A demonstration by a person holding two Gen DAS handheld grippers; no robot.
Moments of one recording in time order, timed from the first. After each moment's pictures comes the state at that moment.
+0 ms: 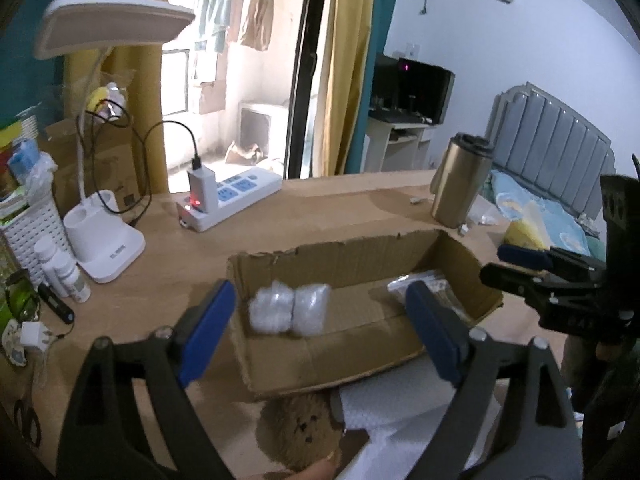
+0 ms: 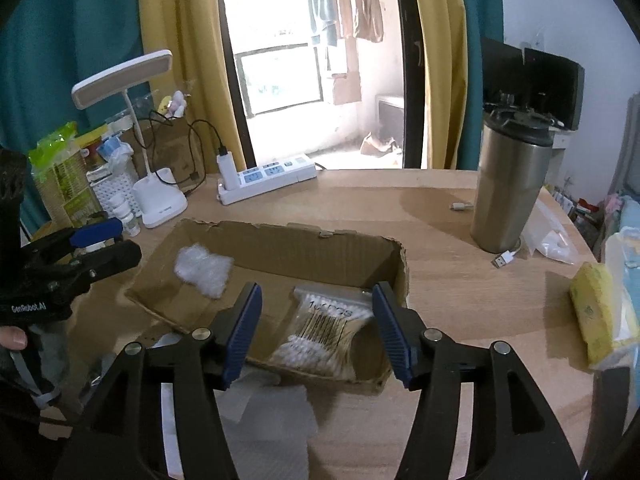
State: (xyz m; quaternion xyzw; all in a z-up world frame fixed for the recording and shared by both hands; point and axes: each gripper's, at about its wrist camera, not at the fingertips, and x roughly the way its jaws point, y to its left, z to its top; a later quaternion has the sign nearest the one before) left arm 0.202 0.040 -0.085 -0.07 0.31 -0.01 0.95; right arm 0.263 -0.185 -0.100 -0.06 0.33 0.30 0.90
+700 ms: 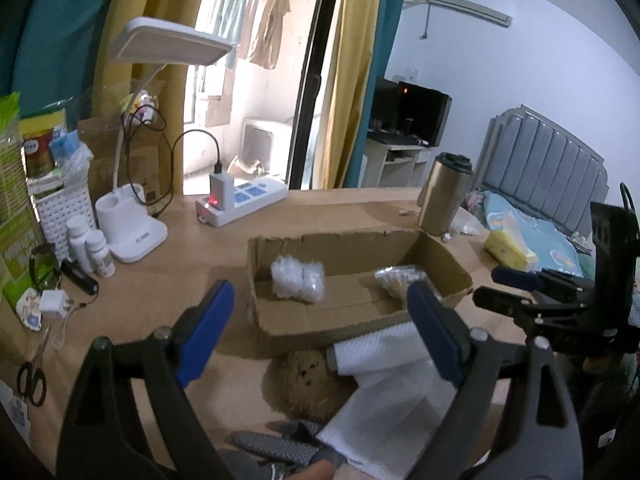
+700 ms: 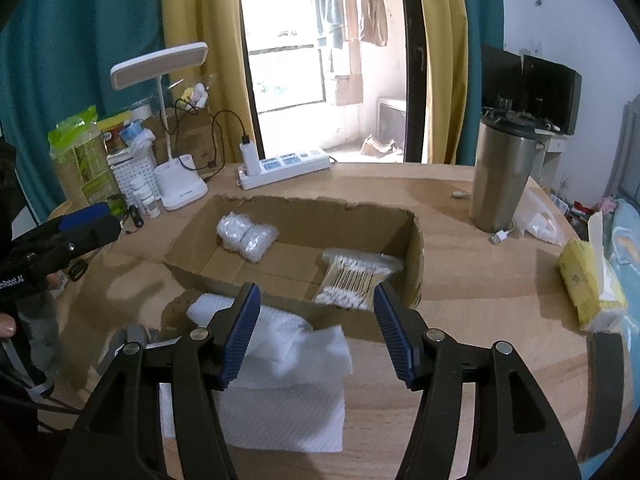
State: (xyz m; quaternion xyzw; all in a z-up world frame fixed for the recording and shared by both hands) left arm 0.131 0.047 -0.069 -0.10 0.26 -0.01 0.96; right arm 0.205 -0.186 -0.100 -0.07 0.33 0.29 0.90
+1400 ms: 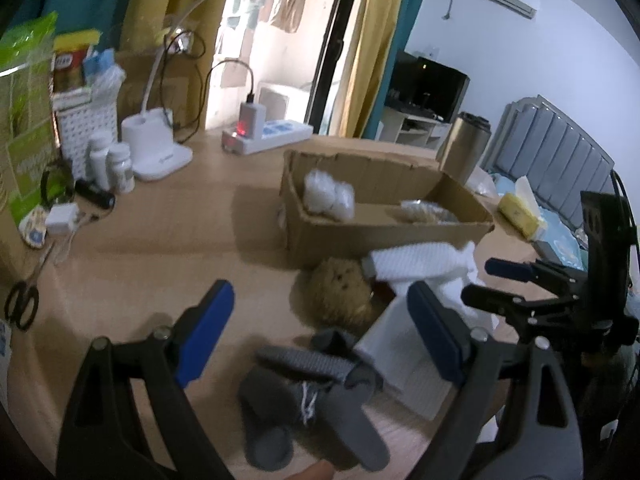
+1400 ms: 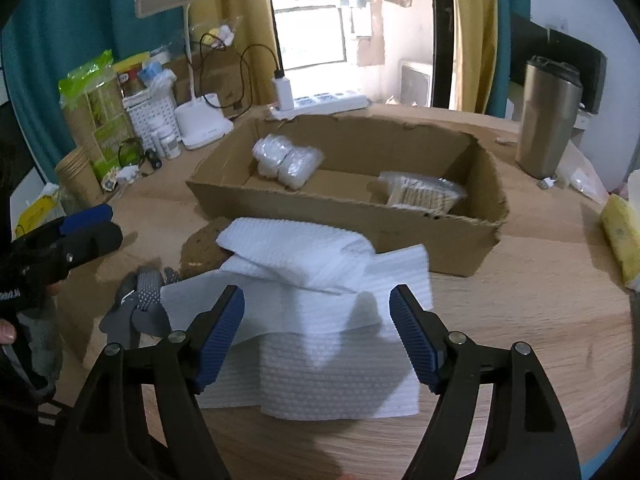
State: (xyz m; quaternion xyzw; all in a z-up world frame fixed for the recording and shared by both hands) left arm 0.088 0.064 -0.127 -0.13 0.32 0.00 0.94; right arm 0.179 -0.150 -0.152 -0.09 0.39 0.32 0.86
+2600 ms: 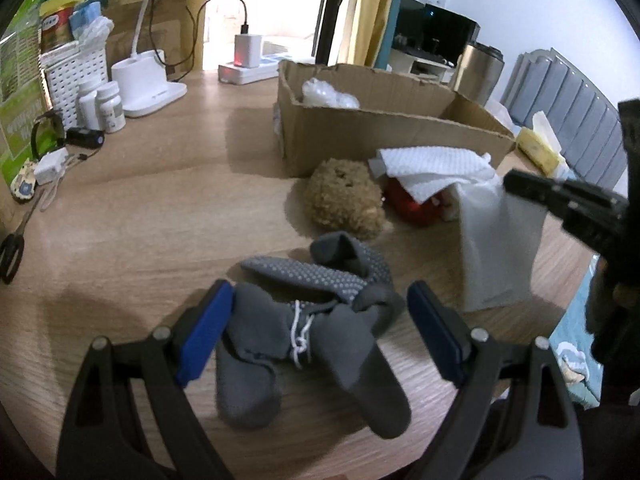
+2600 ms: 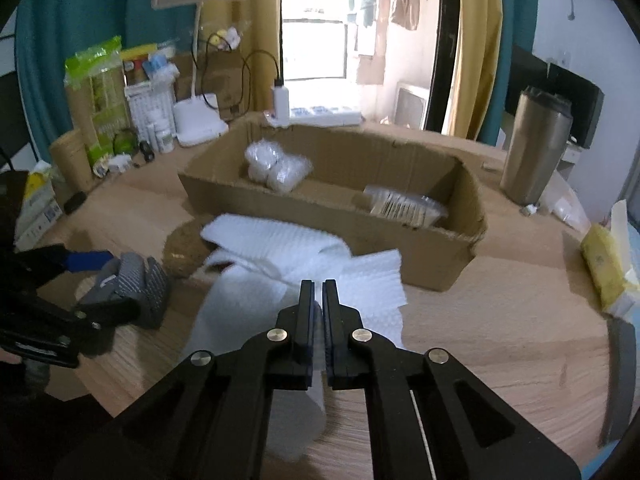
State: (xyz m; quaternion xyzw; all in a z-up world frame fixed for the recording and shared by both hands) left arm 0.081 0.043 -0.180 -0.10 0.41 0.01 0.91; right arm 0.172 -0.163 -0.147 -0.14 0.34 0.31 0.88
